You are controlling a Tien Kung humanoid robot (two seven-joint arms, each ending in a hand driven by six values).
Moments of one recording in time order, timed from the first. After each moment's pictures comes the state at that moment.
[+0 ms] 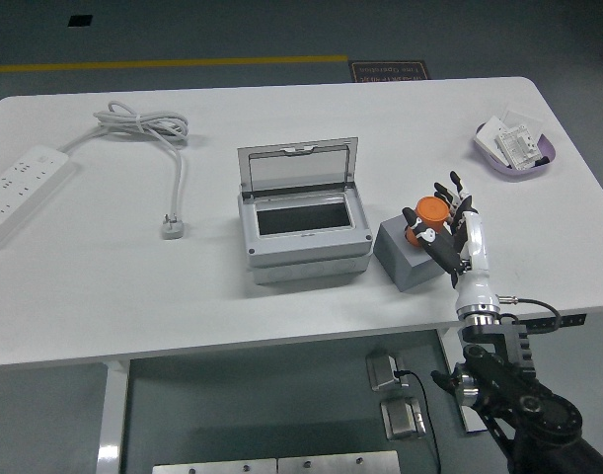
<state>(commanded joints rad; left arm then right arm) 0.00 0.08 -1.96 -0.18 1.96 0.01 0.37 0.18 -0.09 1.06 1.03 -1.04 -0.44 0.61</state>
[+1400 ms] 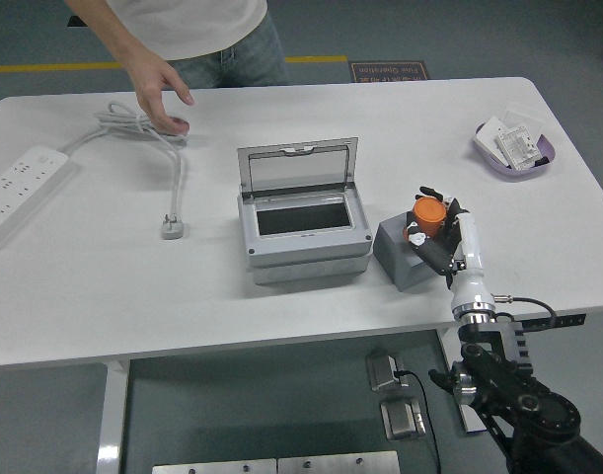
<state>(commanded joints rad) 0.00 0.08 -1.95 -0.18 1.96 0.01 0.37 0.18 -0.09 1.05 1.04 -1.03 -0.43 0.56</state>
